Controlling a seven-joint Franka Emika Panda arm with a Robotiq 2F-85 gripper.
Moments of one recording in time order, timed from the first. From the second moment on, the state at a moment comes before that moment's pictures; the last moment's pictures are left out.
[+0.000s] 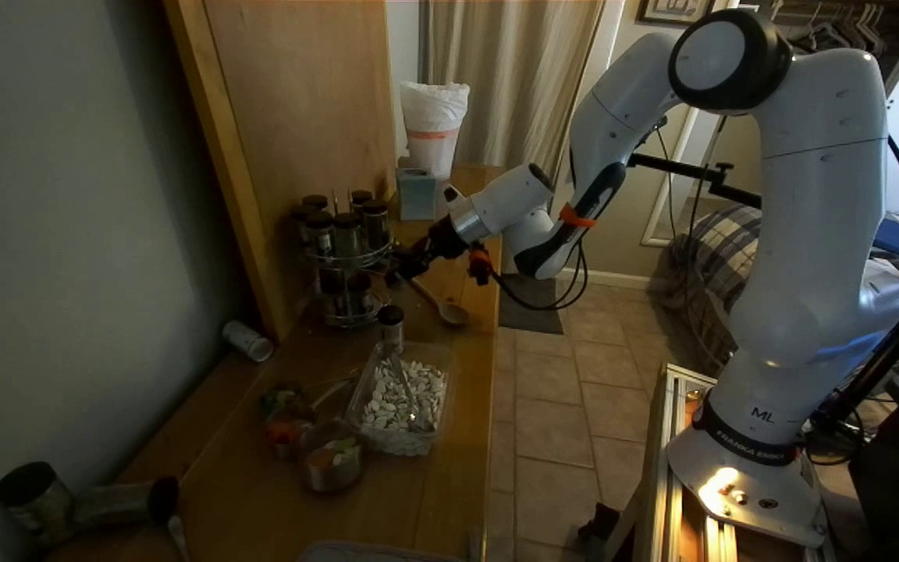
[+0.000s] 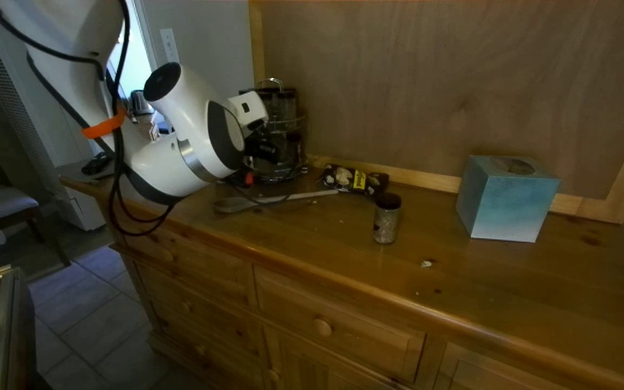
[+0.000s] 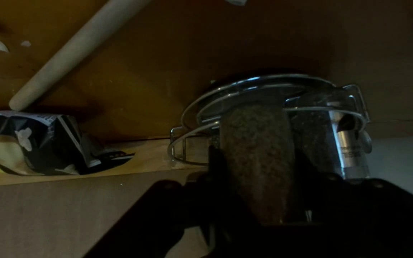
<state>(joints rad) -0.63 0.46 0.30 -2.20 -1.32 3.68 0.69</state>
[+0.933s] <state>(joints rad) -0.61 0.52 0.27 -2.27 -1.16 3.90 0.45</state>
